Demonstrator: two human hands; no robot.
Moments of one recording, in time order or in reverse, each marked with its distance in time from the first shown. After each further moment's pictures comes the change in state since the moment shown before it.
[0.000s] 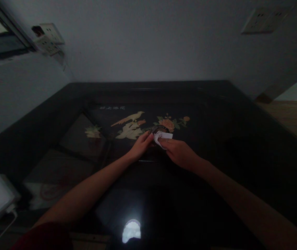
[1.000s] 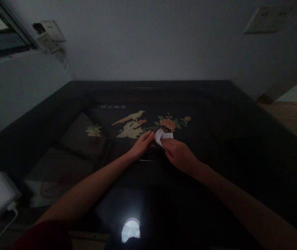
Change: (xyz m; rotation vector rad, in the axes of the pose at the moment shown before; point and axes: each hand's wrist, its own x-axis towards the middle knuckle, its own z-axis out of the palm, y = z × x) left_hand 0.000 0.003 0.001 -0.043 0.007 -0.035; right_hand 0.000 -0.011 0.006 -0.106 0.050 0.046
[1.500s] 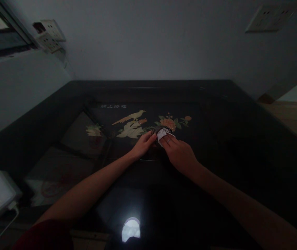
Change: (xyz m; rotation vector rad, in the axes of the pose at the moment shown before) left_hand 0.001 0.000 0.000 0.140 -0.025 0.065; right_hand -0.003 -0.005 0.008 -0.359 0.041 0.023
